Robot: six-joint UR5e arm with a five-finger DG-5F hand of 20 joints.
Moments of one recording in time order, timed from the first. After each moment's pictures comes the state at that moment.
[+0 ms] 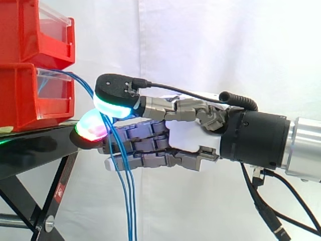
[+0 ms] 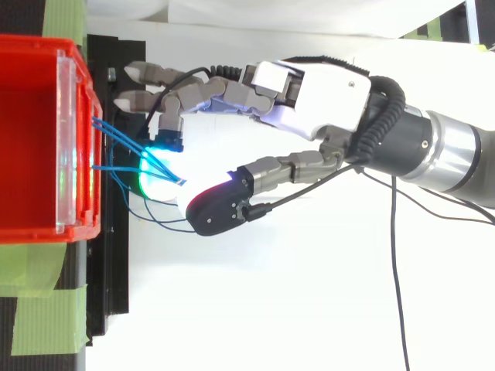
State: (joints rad) arm 0.13 -2.11 -1.77 -2.21 -1.26 -0.28
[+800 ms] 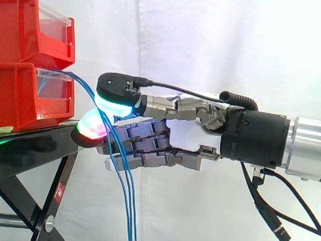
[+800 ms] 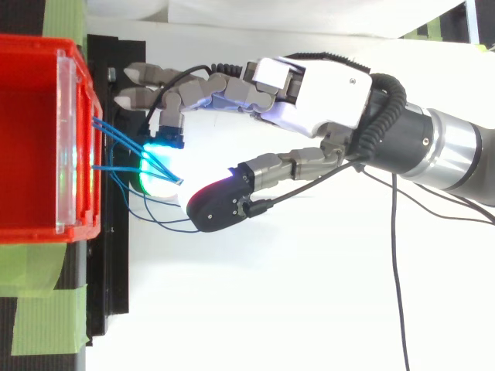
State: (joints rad) arm 0.13 -2.11 -1.77 -2.22 -1.26 -0.27
